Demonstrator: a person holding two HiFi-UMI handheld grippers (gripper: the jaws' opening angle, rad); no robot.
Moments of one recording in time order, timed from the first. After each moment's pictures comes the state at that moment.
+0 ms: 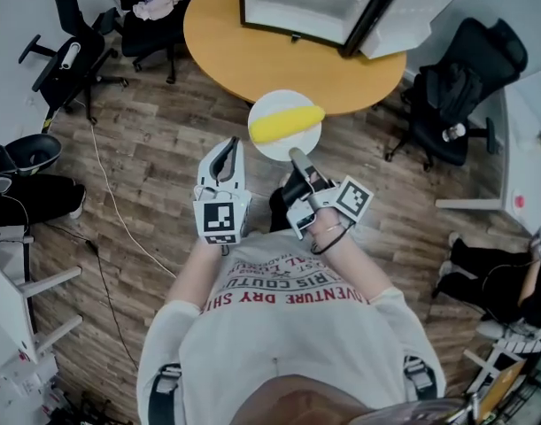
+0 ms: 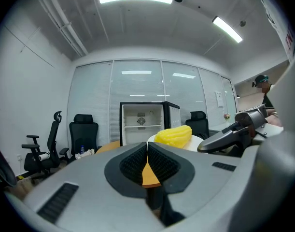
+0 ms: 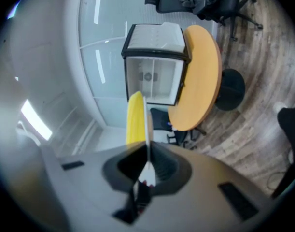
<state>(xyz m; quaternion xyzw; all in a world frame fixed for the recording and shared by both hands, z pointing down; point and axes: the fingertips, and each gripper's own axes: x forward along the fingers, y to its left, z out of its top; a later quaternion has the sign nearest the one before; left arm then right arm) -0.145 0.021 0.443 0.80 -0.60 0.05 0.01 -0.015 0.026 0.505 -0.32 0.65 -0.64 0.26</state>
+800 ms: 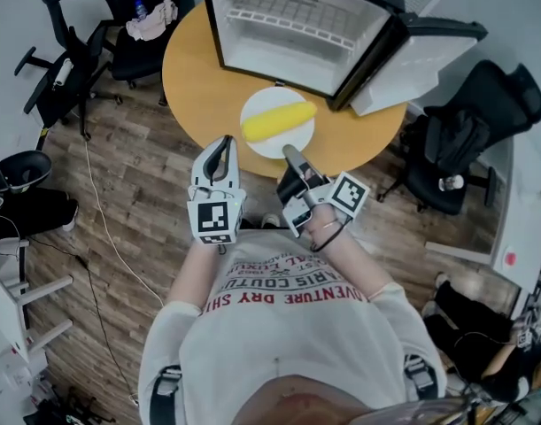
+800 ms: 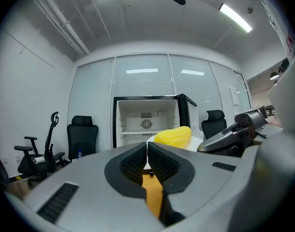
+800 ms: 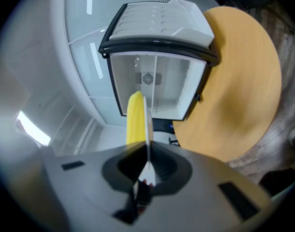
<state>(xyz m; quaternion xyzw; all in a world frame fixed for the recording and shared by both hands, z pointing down) -0.100 -0.183 0.439 0.77 -0.64 0.04 0.00 0.026 -0.192 0.502 -0.28 0.67 -0.65 0.23</state>
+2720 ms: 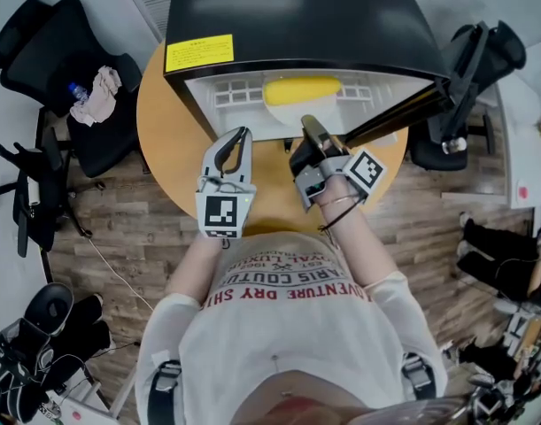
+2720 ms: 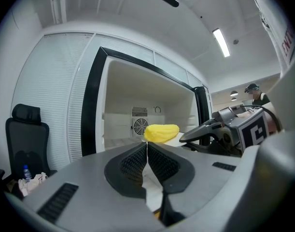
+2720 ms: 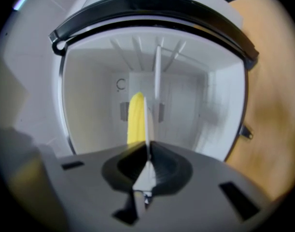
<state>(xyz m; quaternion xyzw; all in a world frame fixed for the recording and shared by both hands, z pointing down) -0.133 -0.463 0.448 0.90 -0.43 0.03 0.01 0.004 -0.462 0.500 -0.45 0.54 -0.59 0.39</state>
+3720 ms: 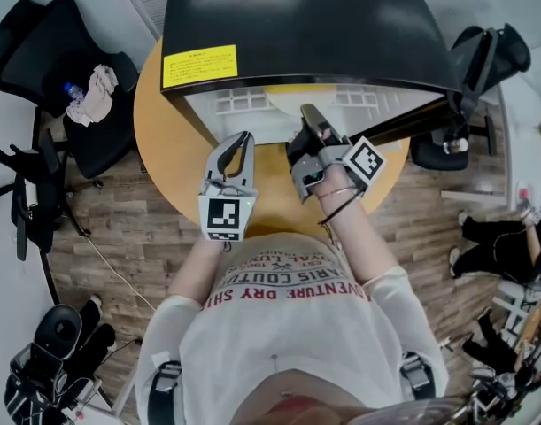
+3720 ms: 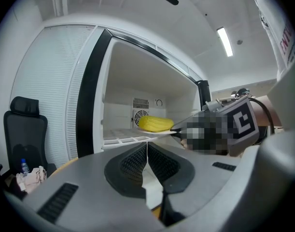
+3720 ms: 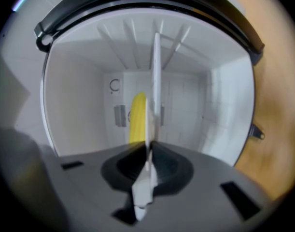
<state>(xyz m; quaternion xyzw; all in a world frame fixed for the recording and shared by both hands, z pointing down) -0.130 -0.479 0.474 0.91 -0.42 0.05 0.03 0.006 -0.502 0.502 -0.46 0.52 -0.60 0.41</state>
